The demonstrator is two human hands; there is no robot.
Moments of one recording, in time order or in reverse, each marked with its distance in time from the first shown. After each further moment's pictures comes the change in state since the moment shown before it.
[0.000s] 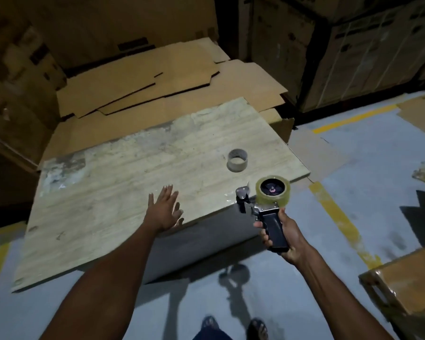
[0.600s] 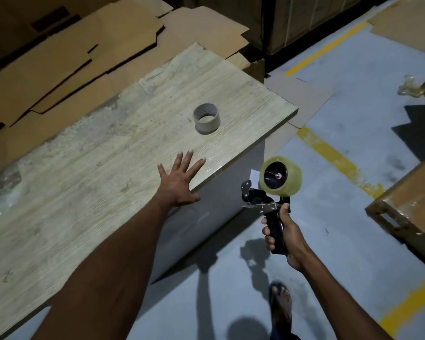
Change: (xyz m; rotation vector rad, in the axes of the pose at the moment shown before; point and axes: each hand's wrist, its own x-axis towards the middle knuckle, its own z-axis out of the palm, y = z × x) left_hand 0.097 0.085 0.064 0.208 -0.088 0.394; right_hand 0.057 0.130 -0.076 -0.021 0.264 -0.102
